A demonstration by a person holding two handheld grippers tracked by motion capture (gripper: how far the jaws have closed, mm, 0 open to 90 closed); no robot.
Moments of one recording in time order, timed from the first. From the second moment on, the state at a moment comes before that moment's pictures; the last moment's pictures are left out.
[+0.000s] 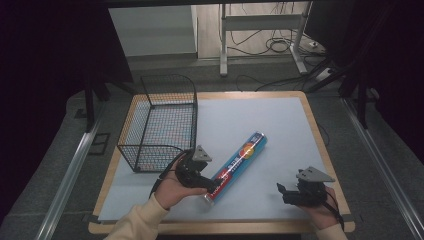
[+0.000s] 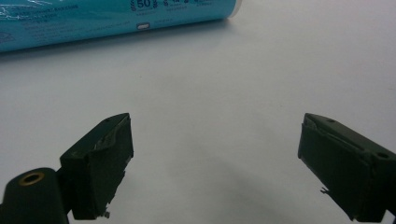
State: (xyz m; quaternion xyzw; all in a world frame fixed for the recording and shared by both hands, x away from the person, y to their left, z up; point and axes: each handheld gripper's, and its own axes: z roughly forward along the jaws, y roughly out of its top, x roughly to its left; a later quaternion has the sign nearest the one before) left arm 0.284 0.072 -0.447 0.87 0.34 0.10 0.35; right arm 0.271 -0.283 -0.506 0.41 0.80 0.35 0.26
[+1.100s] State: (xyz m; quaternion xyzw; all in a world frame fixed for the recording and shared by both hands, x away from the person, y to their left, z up) left arm 0.327 0.009 -0.456 0.89 0.35 0.08 0.29; right arm 0.271 -0.282 -0.506 0.41 0.80 0.35 0.26
